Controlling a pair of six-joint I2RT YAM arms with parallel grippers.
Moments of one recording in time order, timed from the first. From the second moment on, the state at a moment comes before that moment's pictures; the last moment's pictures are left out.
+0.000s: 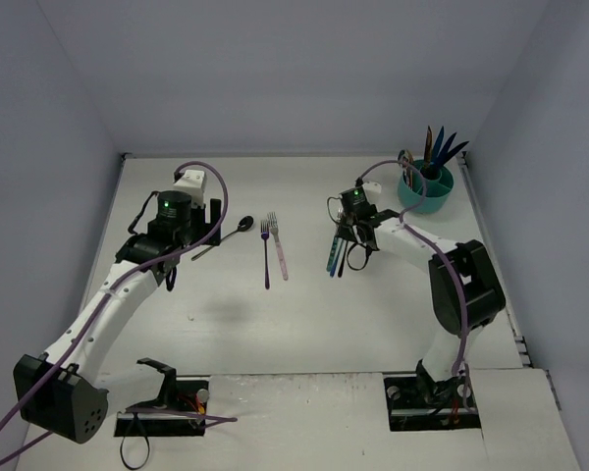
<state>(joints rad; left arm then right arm) -0.32 1.13 1.03 -0.48 -0.19 -0.12 0.44 1.73 1.11 -0.25 0.28 0.60</state>
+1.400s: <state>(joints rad) -0.32 1.14 1.03 -0.48 -0.18 -0.12 0.47 1.99 1.26 -0.26 0.39 0.70</state>
